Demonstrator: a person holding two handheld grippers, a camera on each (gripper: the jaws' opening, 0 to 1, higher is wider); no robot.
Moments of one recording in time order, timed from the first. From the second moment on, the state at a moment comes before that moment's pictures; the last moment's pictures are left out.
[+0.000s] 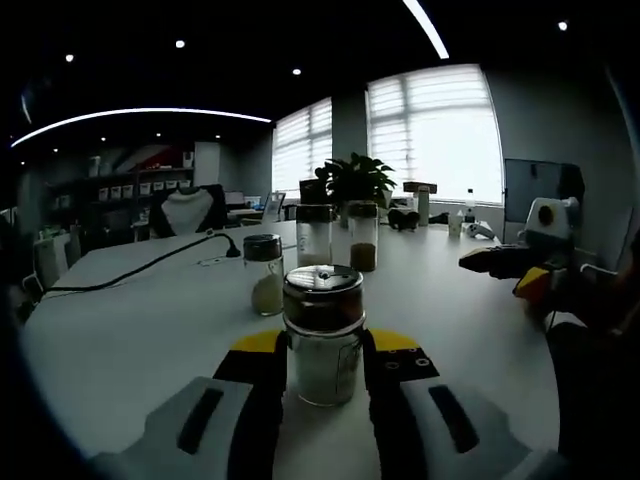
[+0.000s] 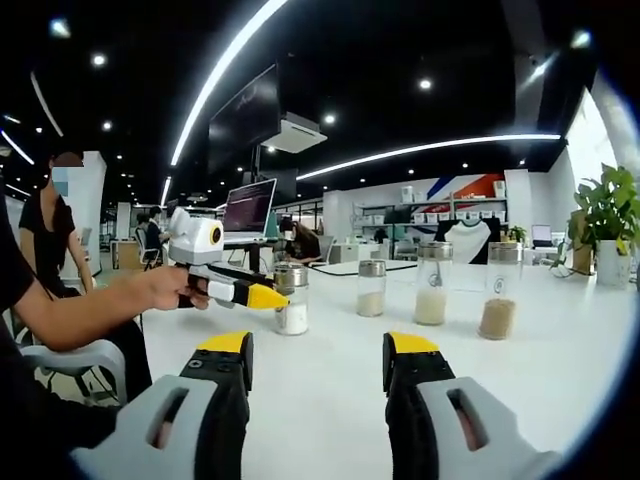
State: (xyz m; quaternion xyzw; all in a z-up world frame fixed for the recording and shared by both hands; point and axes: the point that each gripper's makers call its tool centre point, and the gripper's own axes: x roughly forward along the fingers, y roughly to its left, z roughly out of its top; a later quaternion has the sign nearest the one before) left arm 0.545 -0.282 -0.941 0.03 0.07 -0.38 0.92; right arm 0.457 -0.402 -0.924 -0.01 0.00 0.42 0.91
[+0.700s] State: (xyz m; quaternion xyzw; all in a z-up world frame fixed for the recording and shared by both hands) left arm 0.540 -0.285 -0.956 0.09 0.08 -0.40 0.91; right arm 0.458 -0.406 -0.923 -0.01 0.00 0.42 0.91
